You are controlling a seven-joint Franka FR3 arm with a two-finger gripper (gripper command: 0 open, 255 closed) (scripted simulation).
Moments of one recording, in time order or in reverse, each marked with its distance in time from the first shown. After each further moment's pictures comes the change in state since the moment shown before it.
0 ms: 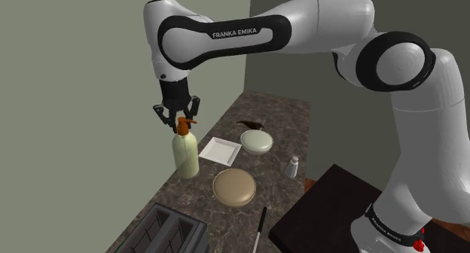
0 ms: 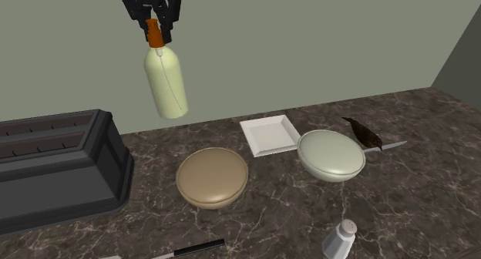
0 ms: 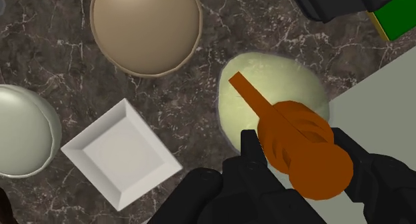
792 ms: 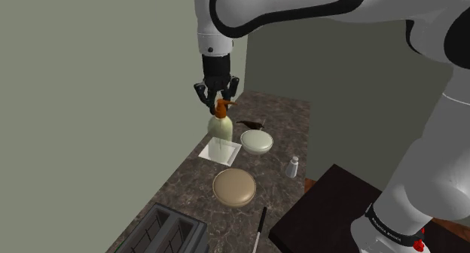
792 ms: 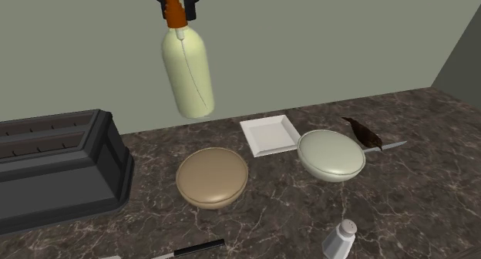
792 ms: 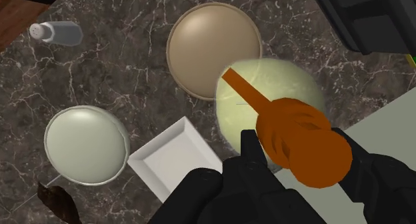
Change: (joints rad) arm -0.162 -0.422 -0.003 -0.407 0.146 0.010 -0.143
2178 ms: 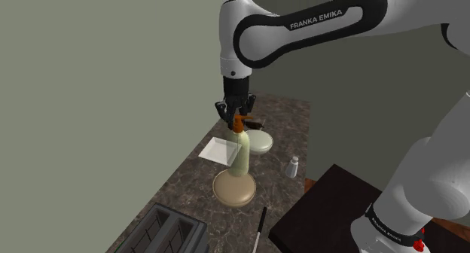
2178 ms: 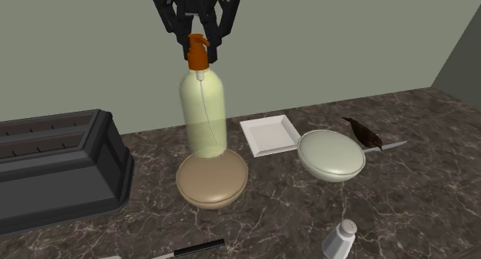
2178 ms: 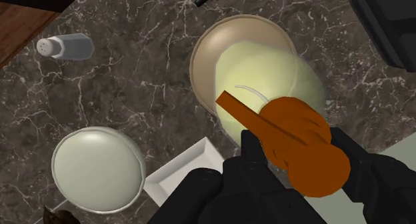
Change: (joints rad) arm -0.041 -0.160 -0.032 -0.330 0.056 0.179 -0.089
